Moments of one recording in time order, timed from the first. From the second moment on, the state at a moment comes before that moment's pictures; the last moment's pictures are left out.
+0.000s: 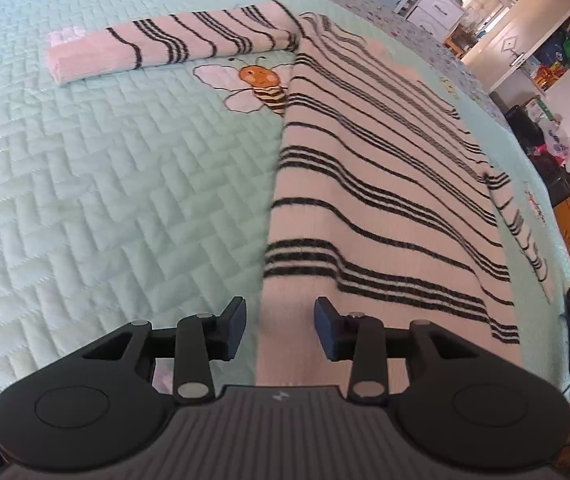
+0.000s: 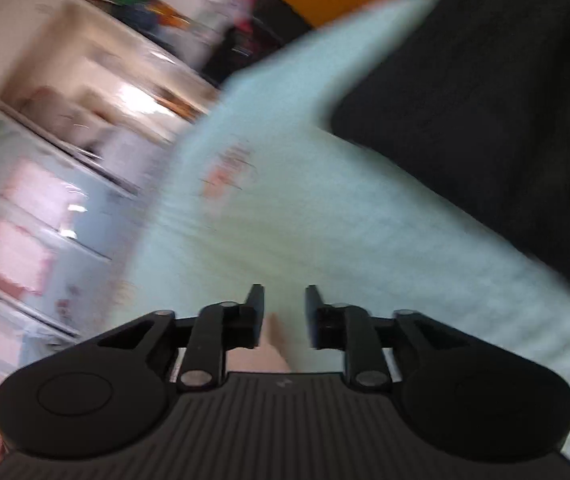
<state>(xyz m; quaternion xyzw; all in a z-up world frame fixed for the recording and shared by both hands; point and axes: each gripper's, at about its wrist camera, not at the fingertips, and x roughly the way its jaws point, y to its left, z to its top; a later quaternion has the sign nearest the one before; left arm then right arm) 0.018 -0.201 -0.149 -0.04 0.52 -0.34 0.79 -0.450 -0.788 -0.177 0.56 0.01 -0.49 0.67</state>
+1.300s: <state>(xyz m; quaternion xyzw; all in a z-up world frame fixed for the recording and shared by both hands) 0.268 -0.113 -0.171 -0.30 0.41 -0.19 0.84 -0.363 -0.597 -0.187 0.36 0.14 -0.46 0.80</state>
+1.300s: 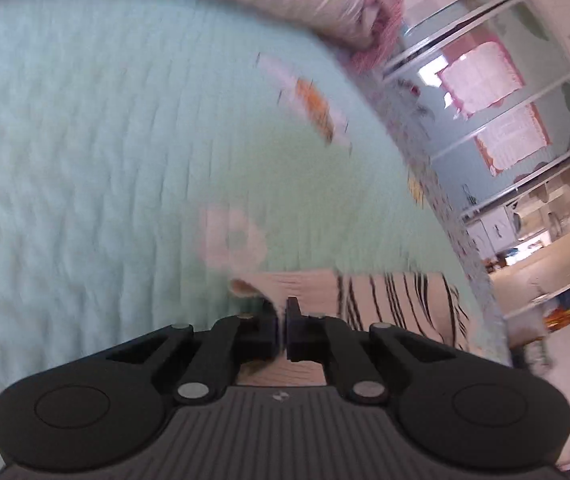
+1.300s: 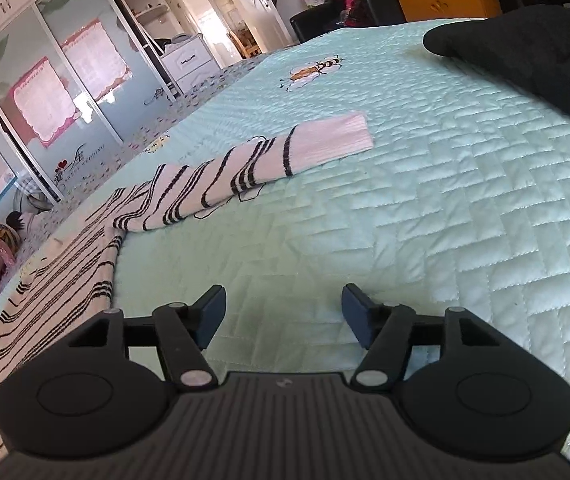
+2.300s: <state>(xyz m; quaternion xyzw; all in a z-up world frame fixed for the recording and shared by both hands) 0.209 -0.024 -0.126 -0.20 0.40 -0.14 0.88 -0.362 -0.591 -0.187 0.36 0.14 -0.45 0.80</state>
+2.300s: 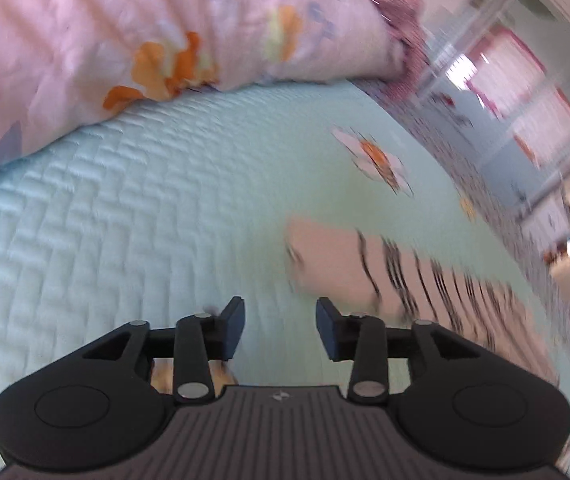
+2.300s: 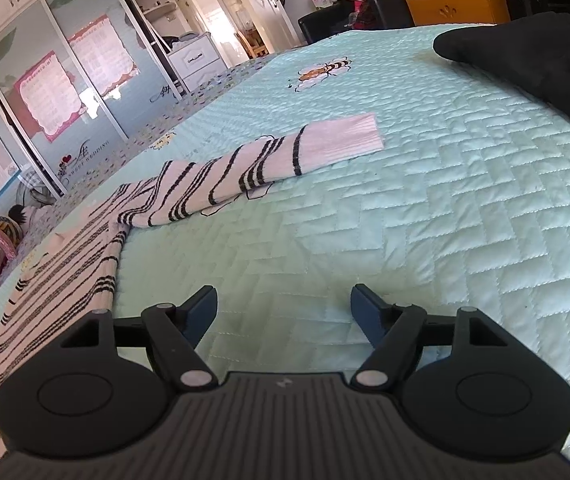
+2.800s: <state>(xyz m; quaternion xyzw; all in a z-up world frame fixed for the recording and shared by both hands) 0.043 -0.178 -0.148 -0.03 0.48 -0.35 0.81 -0.356 -0.538 -0.186 0.50 0.15 -0.26 0.81</state>
